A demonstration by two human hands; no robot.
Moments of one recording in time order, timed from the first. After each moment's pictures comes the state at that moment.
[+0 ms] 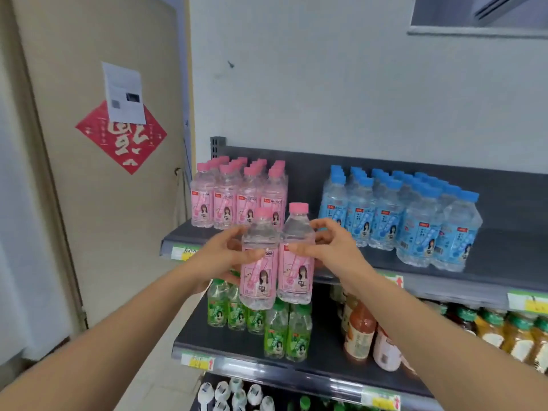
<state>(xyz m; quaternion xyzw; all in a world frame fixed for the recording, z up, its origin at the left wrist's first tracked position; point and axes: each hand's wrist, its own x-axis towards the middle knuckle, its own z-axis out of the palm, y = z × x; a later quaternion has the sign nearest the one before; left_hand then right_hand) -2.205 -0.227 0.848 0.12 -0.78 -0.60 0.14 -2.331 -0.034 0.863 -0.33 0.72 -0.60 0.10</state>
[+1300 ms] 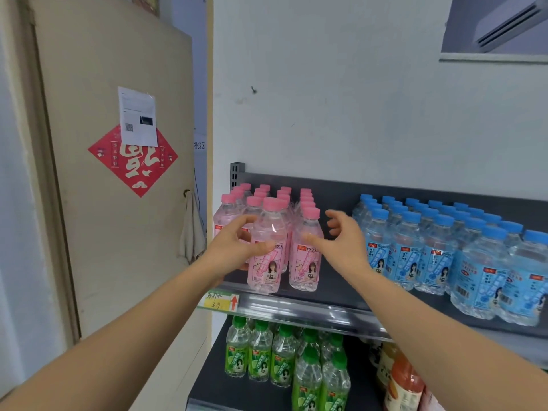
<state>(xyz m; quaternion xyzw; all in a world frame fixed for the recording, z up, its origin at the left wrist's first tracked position) -2.242 -0.313 0.896 0.14 -0.78 -0.55 0.25 -2.377 -0.144 0.900 -0.31 0.79 -0.51 -0.14</state>
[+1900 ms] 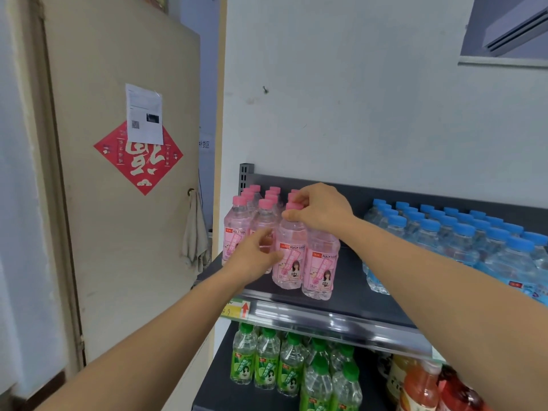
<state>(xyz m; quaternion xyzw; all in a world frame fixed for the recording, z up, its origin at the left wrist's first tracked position) -2.265 -0.316 0.884 0.15 -0.80 -0.53 0.24 -2.354 -0.202 0.980 -0.42 0.86 -0.25 -0.14</state>
